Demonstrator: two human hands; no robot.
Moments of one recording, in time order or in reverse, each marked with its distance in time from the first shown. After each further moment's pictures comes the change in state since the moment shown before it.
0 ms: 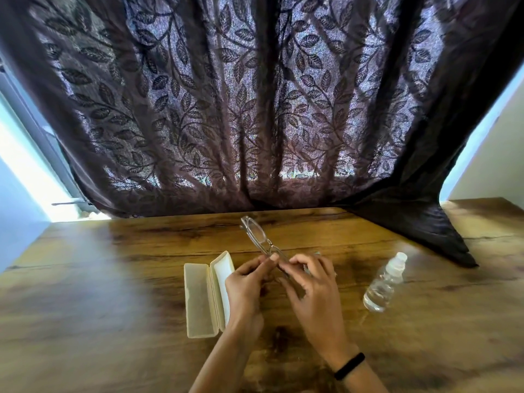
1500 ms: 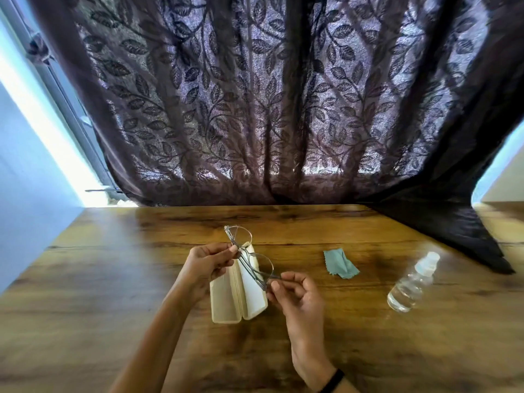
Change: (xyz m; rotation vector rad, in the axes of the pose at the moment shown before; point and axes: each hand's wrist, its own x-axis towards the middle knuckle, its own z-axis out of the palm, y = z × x) left_hand 0.049 0.056 -0.107 0.297 -0.093 0.020; right_hand -0.022 -0.058 0.039 1.216 0.013 0.885
